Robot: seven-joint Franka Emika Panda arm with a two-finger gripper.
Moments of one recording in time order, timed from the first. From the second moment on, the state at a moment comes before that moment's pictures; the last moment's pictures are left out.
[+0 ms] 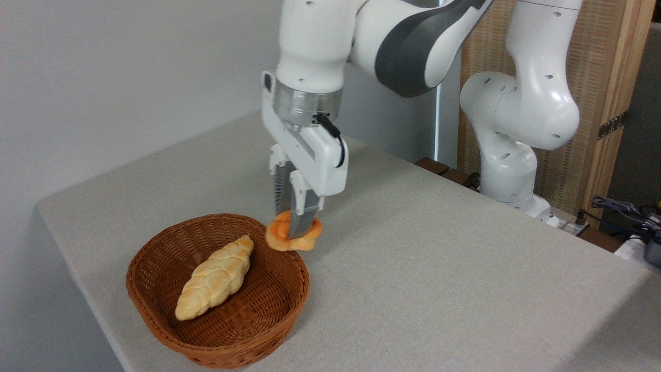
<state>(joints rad) -0.16 -0.26 0.15 -2.22 -0.21 2.15 1.02</state>
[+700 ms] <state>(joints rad) -0.16 -0.03 0.15 -2.05 -0.31 2.28 0.94</state>
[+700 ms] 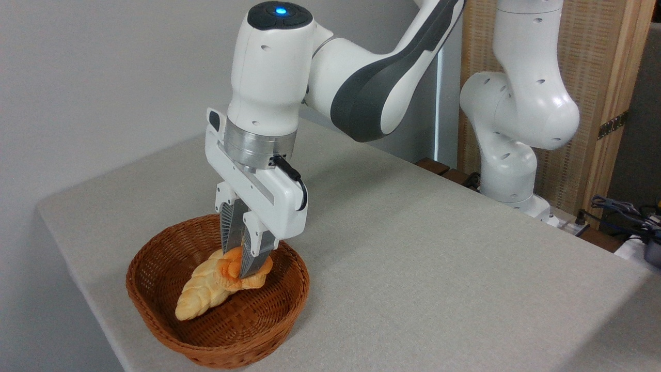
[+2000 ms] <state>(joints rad) -0.16 -0.11 0.07 -2.02 -0.12 2.02 0.65</state>
